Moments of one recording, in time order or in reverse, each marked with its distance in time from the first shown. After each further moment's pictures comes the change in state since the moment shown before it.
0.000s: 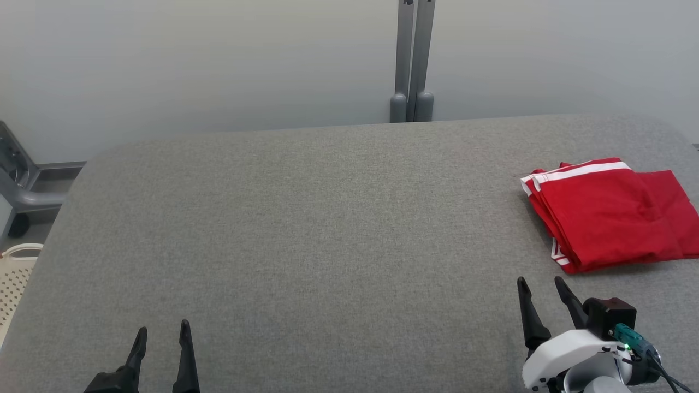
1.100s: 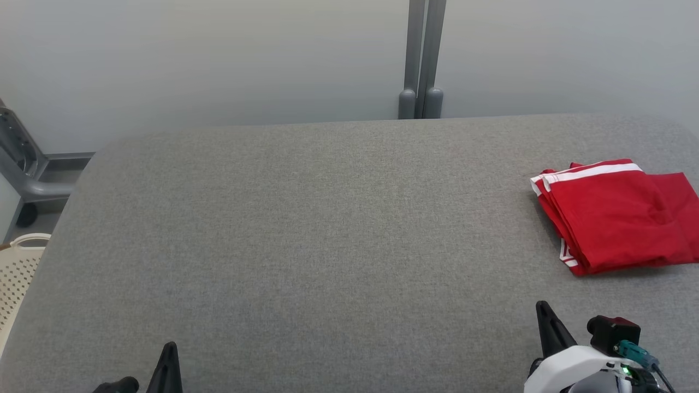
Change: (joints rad) left arm 0.004 -0.045 0.041 0.071 0.000 -0.047 0.031; right arm 0.031 0.008 -0.001 0.050 0.075 0.000 0.019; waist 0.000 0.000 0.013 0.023
